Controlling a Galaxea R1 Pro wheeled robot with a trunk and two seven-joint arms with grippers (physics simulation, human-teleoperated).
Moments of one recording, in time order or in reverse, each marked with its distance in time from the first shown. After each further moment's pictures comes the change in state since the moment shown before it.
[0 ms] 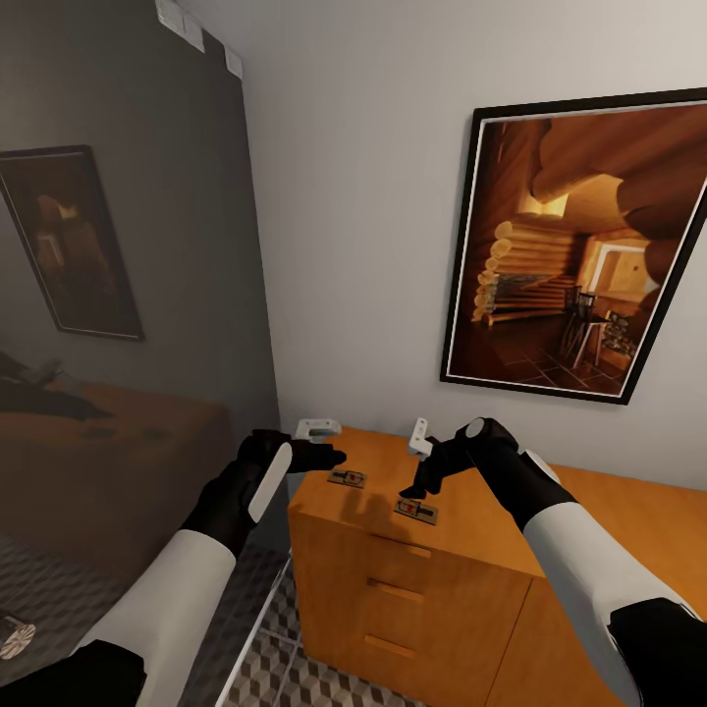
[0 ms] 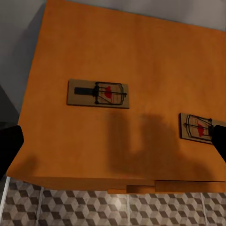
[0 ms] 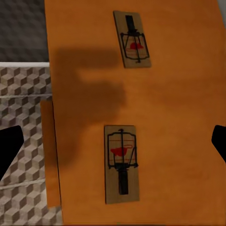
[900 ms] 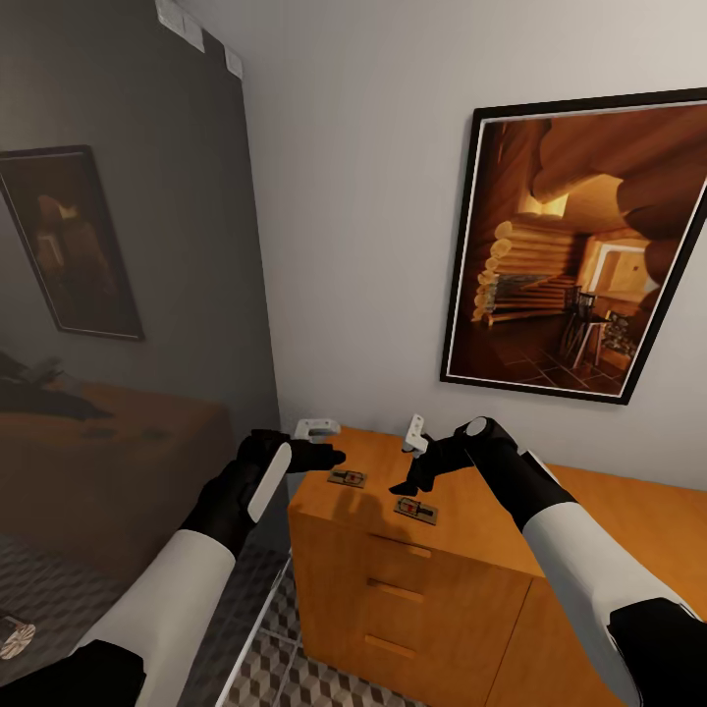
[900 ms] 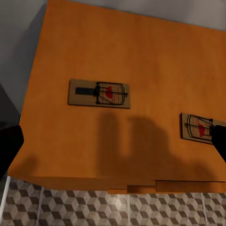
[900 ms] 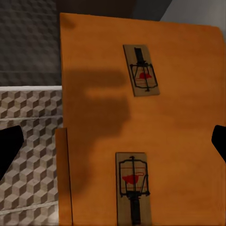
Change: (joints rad) left arm 0.000 0.002 0.001 0.000 0.000 0.000 0.000; right arm 0.000 0.002 0.003 -0.002 -0.109 -0.027 0.002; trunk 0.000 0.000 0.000
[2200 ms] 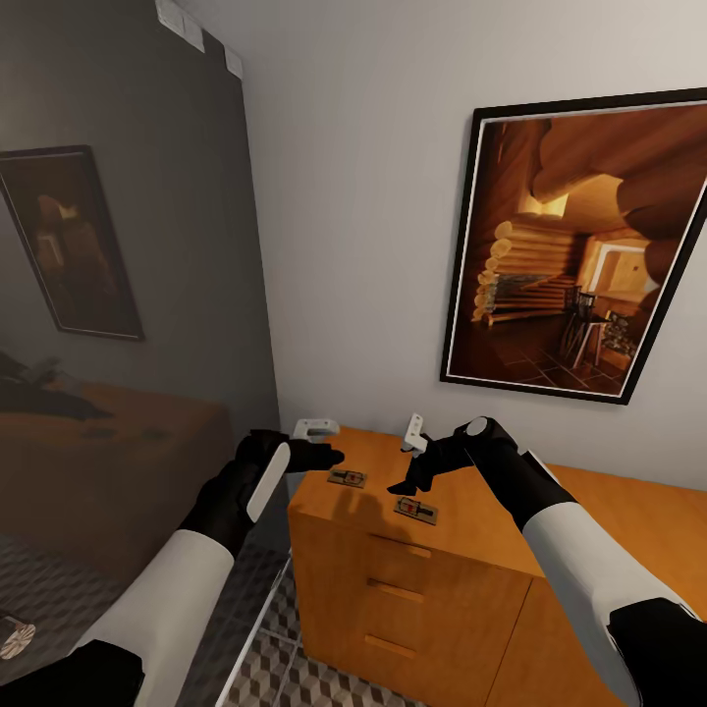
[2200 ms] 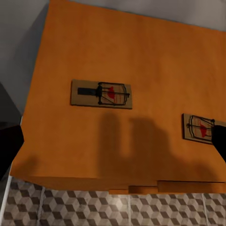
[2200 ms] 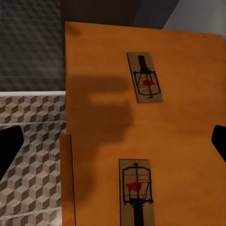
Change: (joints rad) left arm 0.000 0.005 0.000 -0.002 0.002 0.000 0.000; right arm 0.000 0.001 -0.002 0.000 -0.023 -0.012 0.007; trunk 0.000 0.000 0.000
